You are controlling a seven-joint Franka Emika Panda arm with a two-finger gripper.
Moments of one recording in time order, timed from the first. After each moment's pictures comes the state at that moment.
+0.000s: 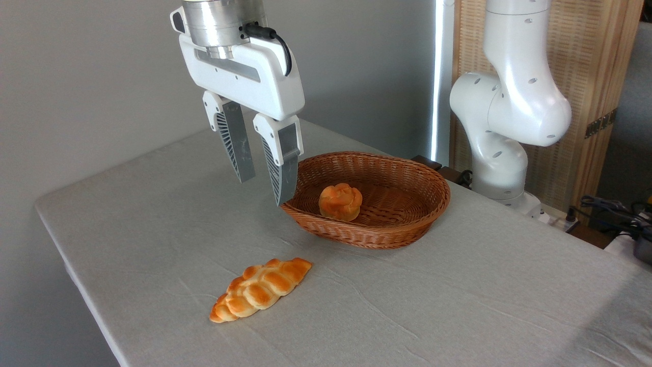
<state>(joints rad) -0.08 0.00 0.06 -1.60 -0.01 1.61 0.72</state>
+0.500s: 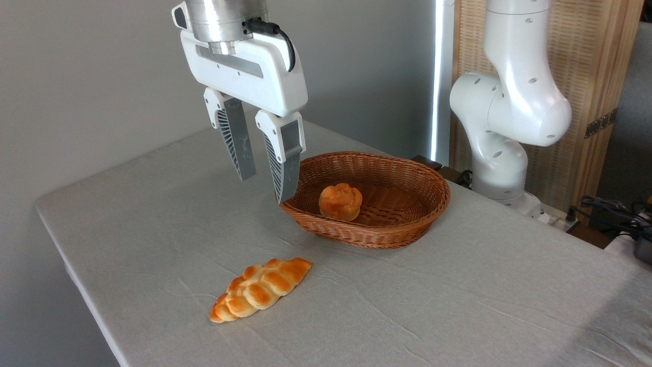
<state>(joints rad) -0.08 -0.01 0.06 -1.60 -0.01 1.61 0.72</state>
